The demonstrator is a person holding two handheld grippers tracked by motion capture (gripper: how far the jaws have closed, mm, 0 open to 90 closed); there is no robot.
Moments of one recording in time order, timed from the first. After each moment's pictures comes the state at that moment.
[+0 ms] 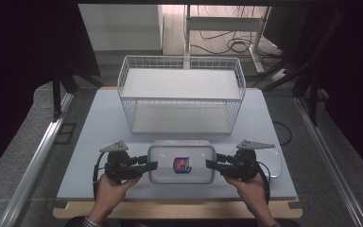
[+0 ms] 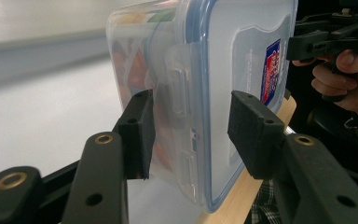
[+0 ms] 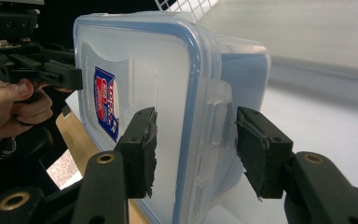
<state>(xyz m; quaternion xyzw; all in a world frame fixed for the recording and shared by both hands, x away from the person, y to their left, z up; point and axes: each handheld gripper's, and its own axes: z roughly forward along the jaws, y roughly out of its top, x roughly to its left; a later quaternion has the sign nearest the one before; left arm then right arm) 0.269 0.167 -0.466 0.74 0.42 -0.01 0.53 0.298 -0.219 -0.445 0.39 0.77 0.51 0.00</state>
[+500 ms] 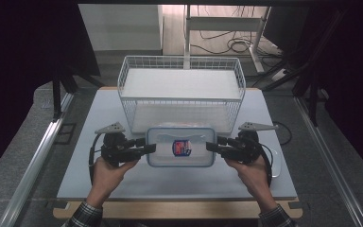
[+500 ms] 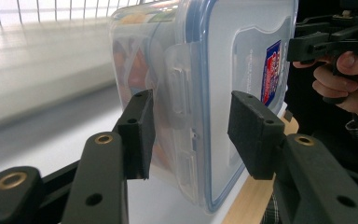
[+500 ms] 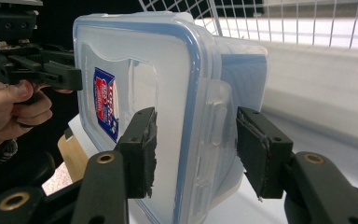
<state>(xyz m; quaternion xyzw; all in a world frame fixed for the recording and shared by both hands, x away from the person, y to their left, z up) 0.293 0.172 -0.418 0.74 0.41 0.02 0.54 0.324 -0.213 -0.401 0.37 0.76 0.53 0.02</state>
